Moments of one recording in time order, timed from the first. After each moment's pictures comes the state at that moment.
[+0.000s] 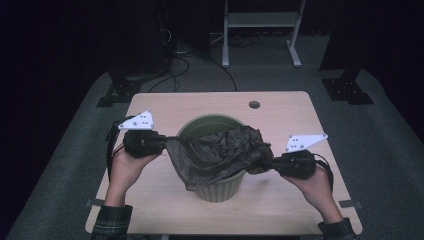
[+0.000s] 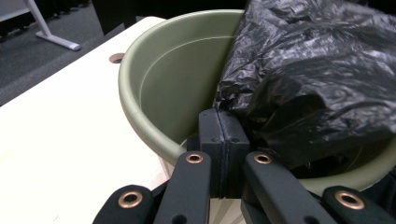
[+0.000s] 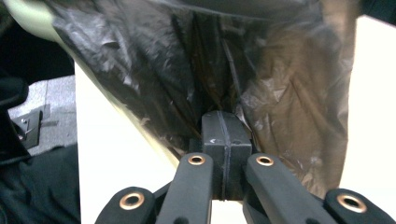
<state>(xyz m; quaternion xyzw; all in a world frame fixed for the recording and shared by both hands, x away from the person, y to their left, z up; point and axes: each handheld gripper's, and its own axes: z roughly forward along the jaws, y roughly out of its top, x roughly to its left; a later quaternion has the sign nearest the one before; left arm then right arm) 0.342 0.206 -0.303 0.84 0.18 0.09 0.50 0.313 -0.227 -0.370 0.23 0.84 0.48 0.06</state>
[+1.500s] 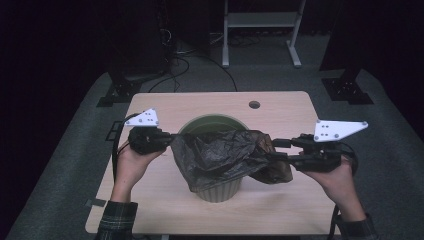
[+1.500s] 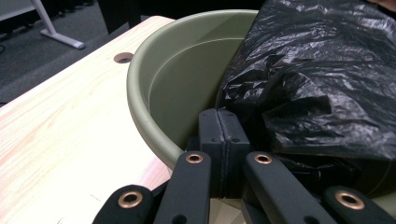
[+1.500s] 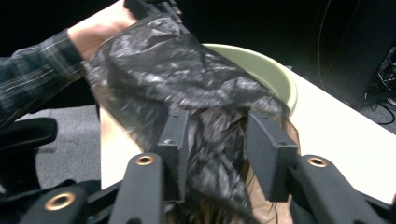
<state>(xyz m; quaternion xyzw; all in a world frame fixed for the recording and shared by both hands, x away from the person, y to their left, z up) 0.352 0.198 -0.308 0.84 0.19 0.10 0.49 0.288 -0.246 -0.291 0.18 0.80 0.56 0.11</state>
